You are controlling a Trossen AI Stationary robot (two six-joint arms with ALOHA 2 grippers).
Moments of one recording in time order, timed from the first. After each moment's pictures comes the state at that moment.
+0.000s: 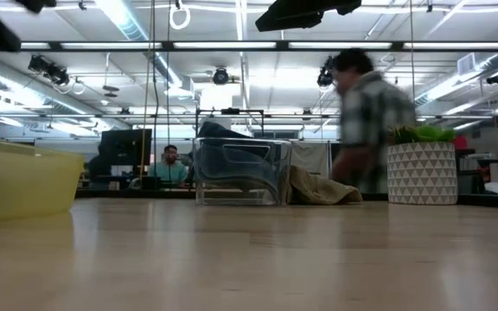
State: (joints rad) left arm -0.70 1.52 1.16 -1.12 0.03 -0.93; right arm 0.33 1.56 1.11 -0.14 0.19 -0.22
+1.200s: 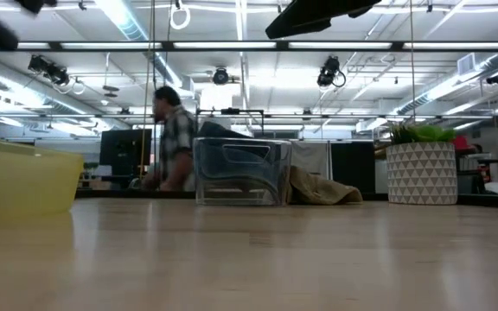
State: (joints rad) left arm -0.72 1.71 1.29 -1.15 0.02 -0.95; right arm 0.35 1.56 1.11 -0.20 0.20 -0.19
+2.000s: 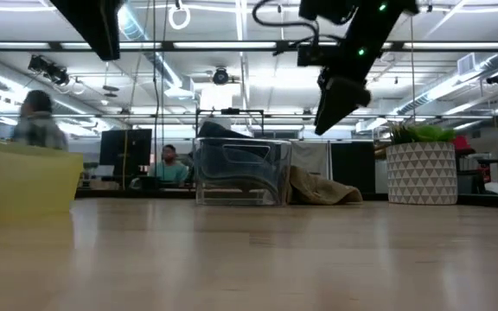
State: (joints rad) left arm -0.45 1.59 1.45 -1.44 -0.55 -0.59; right arm -0.04 1.56 1.11 -0.65 0.52 -0.12
